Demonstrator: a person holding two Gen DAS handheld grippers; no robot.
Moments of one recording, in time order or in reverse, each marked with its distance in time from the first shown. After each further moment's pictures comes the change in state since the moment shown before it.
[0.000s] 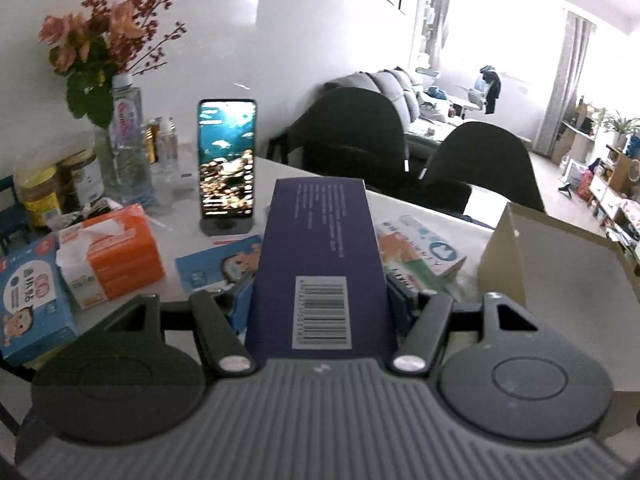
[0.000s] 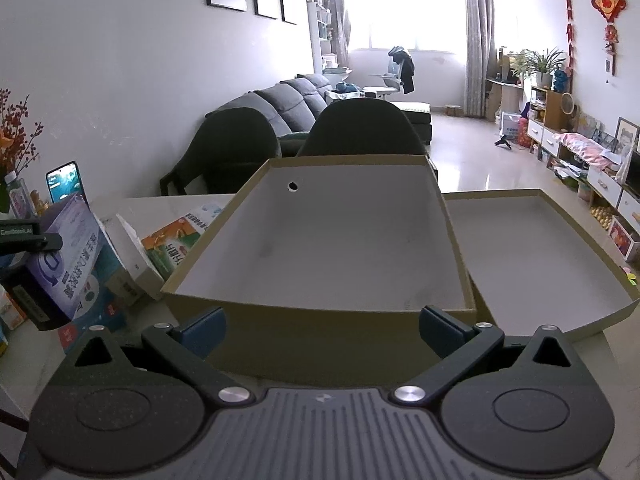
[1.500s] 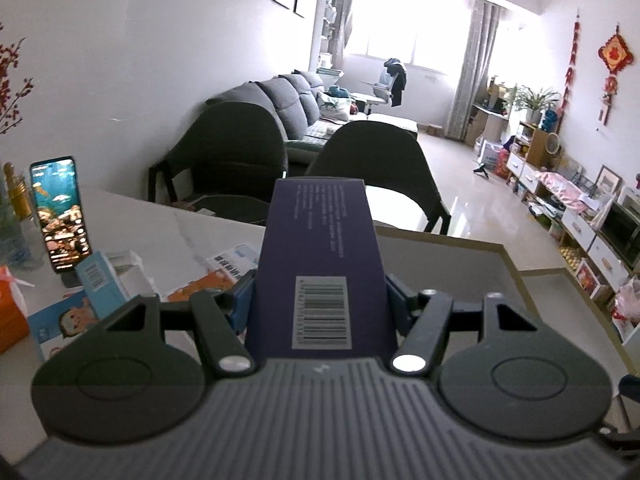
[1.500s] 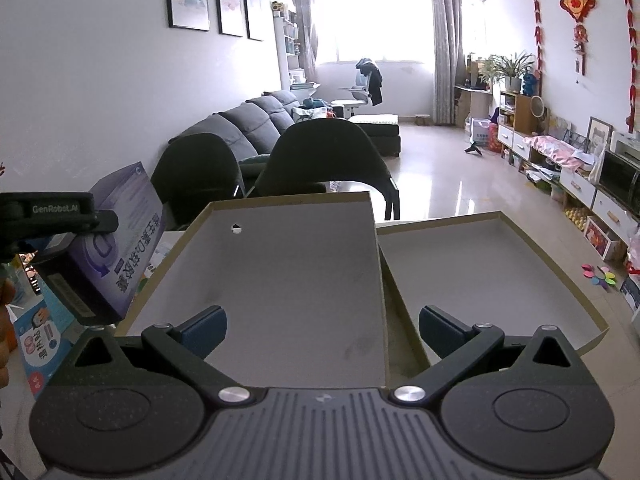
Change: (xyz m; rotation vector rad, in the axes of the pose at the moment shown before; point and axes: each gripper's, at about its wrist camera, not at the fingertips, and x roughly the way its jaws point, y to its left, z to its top) left arm 0.032 -0.127 0.031 0.133 -0.013 -0.245; right arm 0.005 -0.060 0.038 0.057 -0.045 -0.075
